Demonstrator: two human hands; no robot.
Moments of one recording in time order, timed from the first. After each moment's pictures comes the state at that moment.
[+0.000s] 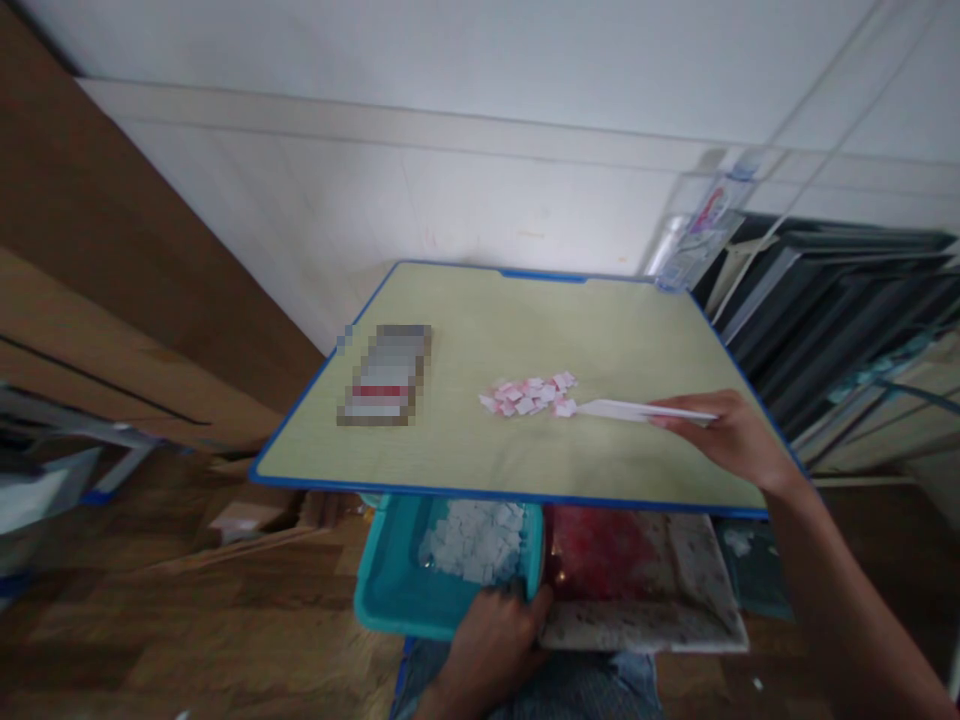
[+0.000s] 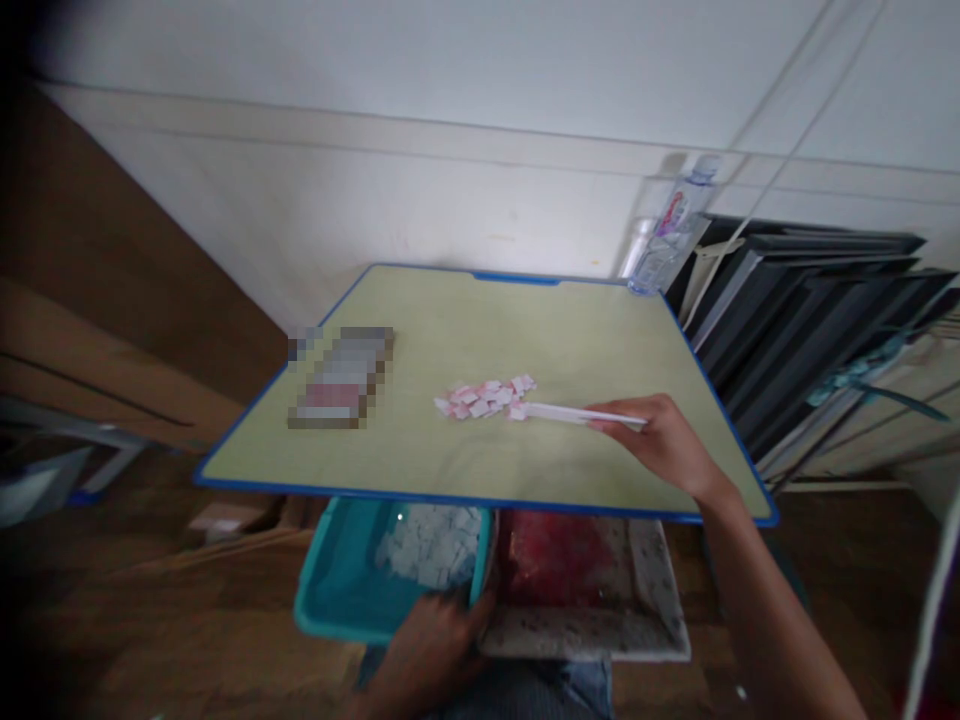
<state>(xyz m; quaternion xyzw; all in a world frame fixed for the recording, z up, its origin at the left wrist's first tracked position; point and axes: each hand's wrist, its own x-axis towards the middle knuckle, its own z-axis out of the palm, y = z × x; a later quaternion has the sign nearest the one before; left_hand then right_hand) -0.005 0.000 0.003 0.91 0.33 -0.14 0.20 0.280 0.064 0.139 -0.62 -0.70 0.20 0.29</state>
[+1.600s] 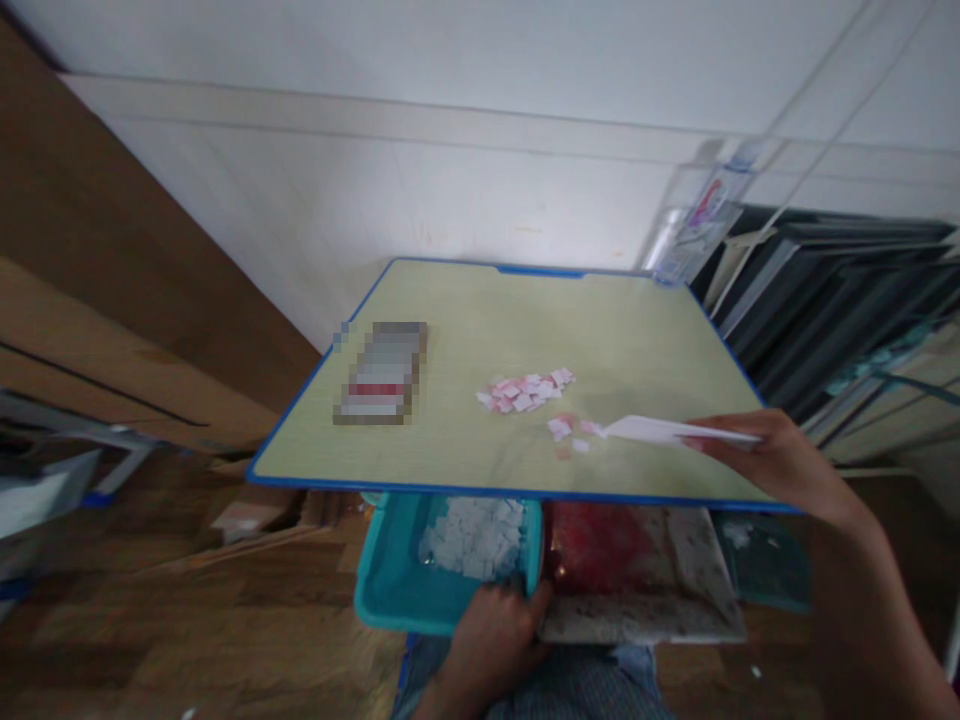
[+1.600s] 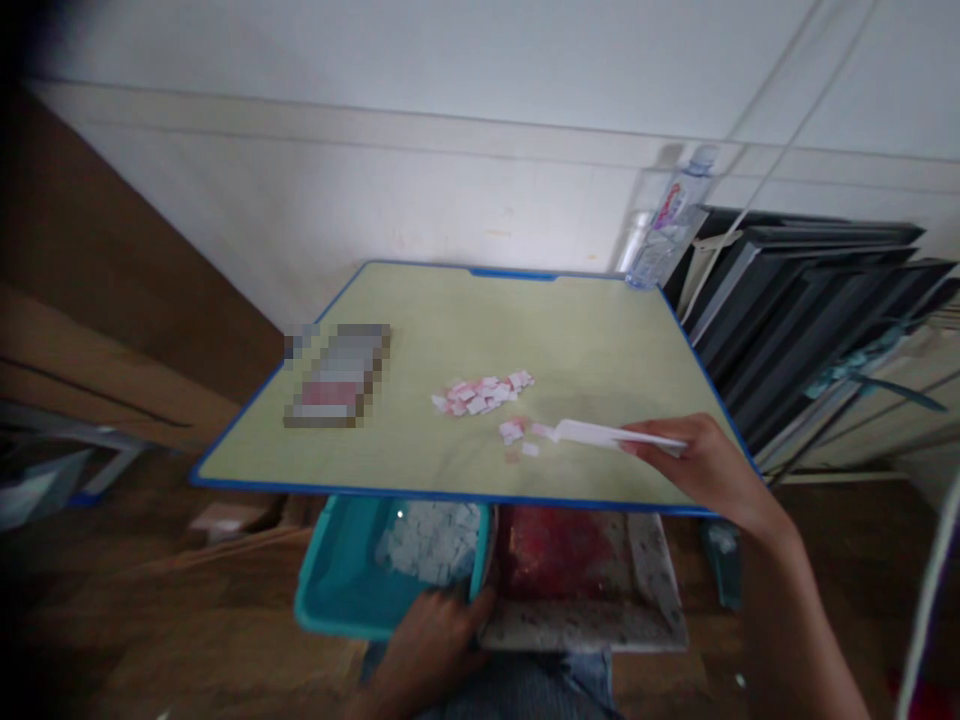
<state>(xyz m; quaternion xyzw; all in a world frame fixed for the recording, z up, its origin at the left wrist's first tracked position) -0.006 -0.001 0.000 0.91 0.33 -0.13 0.20 0.296 0.027 0.146 -0.67 -0.66 0.22 0.24</state>
